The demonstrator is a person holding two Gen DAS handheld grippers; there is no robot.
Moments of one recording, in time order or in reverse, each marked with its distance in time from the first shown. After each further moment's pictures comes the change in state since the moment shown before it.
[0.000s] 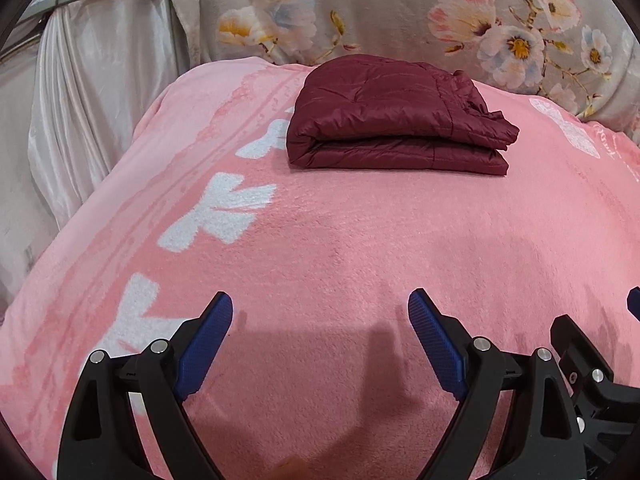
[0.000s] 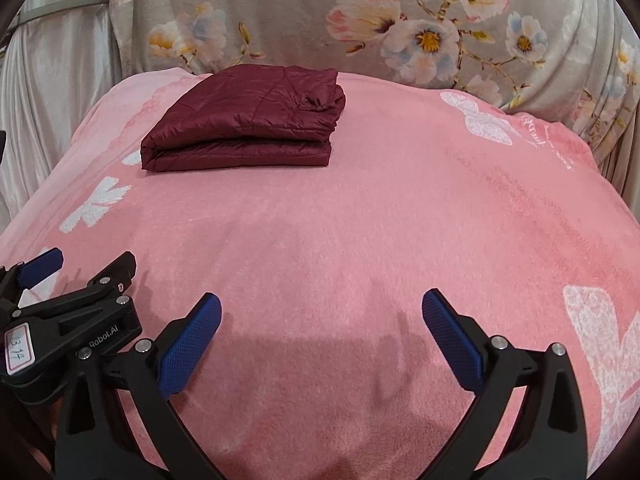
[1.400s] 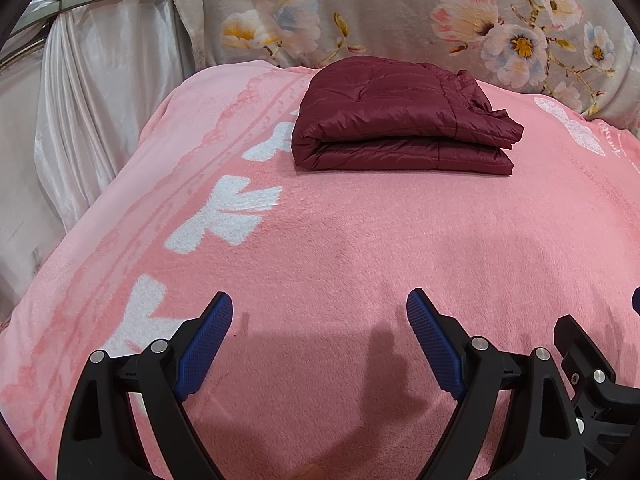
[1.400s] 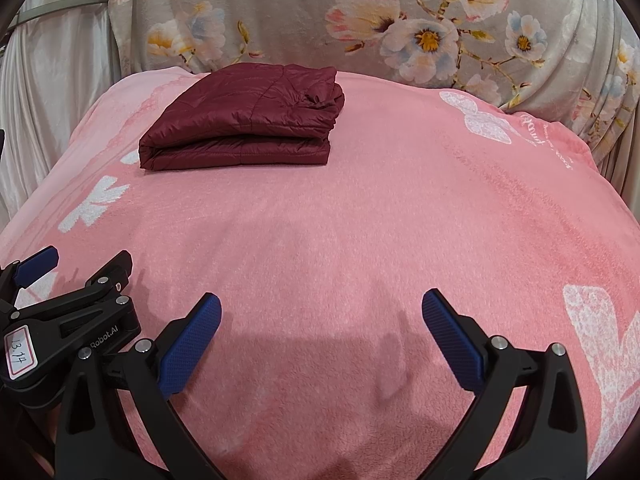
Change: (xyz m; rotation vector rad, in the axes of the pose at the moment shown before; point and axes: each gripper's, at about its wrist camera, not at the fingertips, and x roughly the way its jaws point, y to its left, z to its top) left arm 0.000 0.001 -0.001 -0.002 -0.004 0.021; right arm 0.001 0.001 -0.001 -0.011 0.001 -0.003
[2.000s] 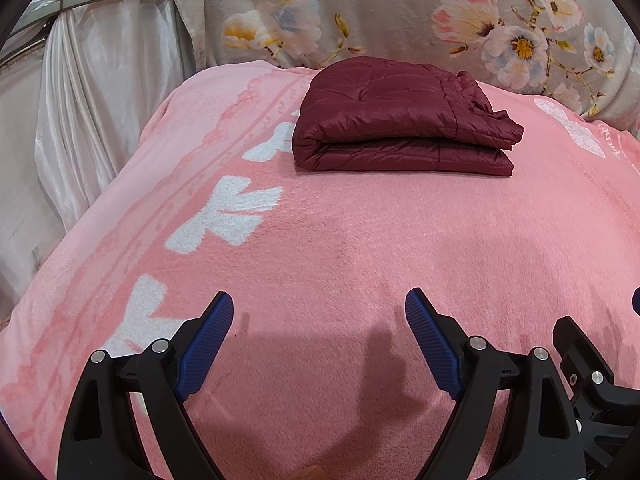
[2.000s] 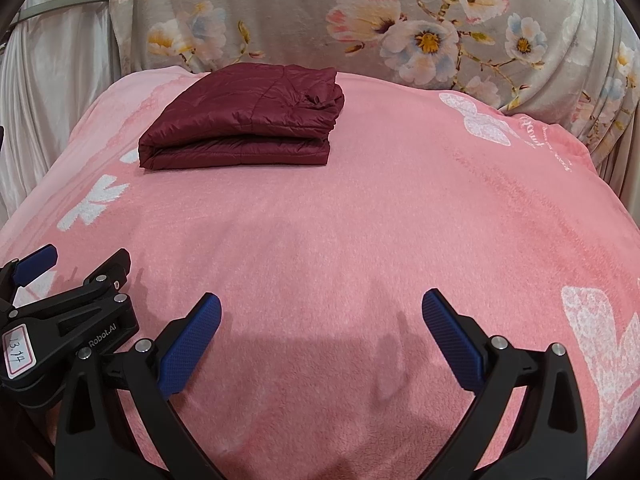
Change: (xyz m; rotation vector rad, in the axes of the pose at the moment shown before) left arm 0.000 0.000 0.000 0.000 0.000 0.000; right arm -0.001 0.000 0.001 -0.002 0.000 -0.003
